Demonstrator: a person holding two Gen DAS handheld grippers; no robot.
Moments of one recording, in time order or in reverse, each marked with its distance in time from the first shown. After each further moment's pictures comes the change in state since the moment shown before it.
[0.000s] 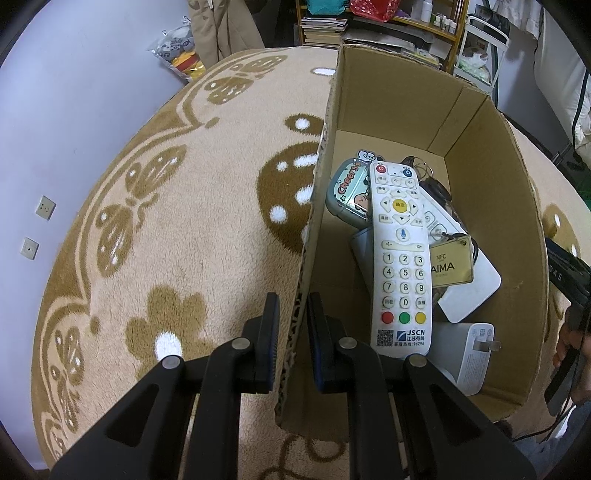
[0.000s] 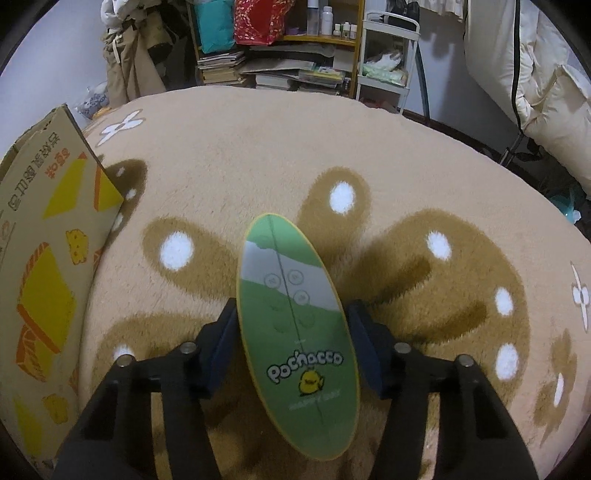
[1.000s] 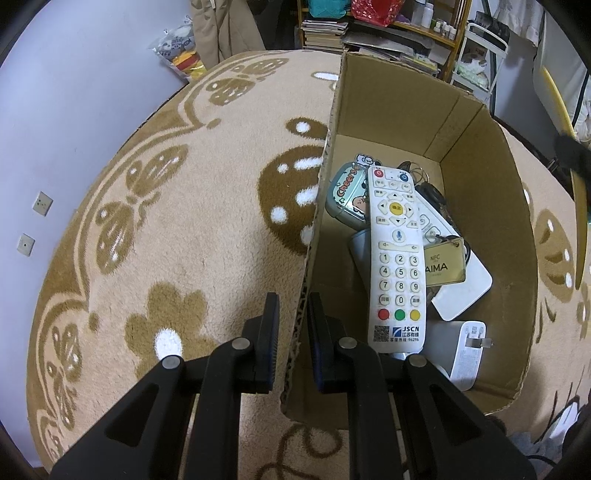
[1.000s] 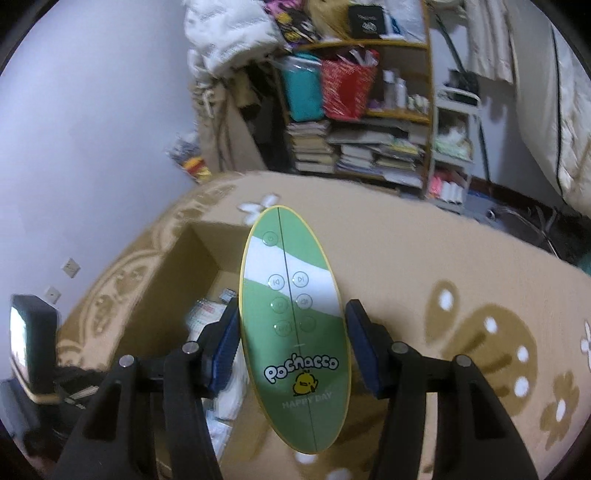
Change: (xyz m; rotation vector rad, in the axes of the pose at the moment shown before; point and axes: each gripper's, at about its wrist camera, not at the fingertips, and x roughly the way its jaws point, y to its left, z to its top) left arm -0.006 0.004 -0.003 -0.010 -0.009 -0.021; right arm -0.132 0.100 0.031 -0.083 -0.226 0.275
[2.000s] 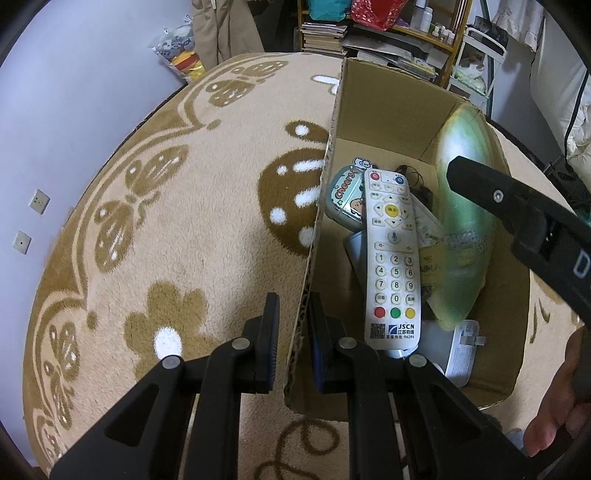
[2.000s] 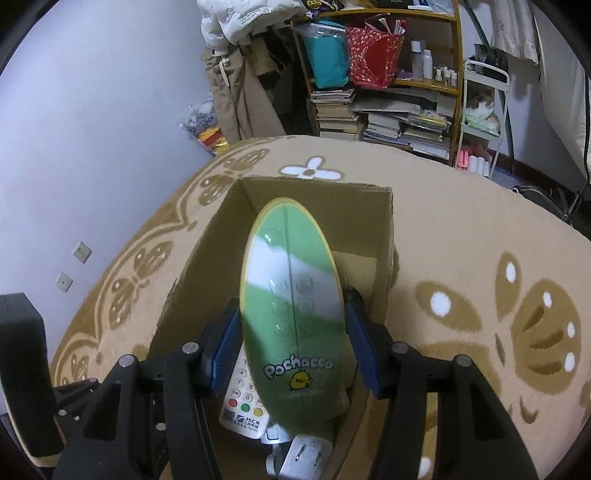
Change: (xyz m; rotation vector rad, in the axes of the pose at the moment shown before) left arm -0.007 0.000 -0.001 -0.010 -0.005 -0.018; right arm 0.044 0.052 -0.019 0.018 0.118 0.041
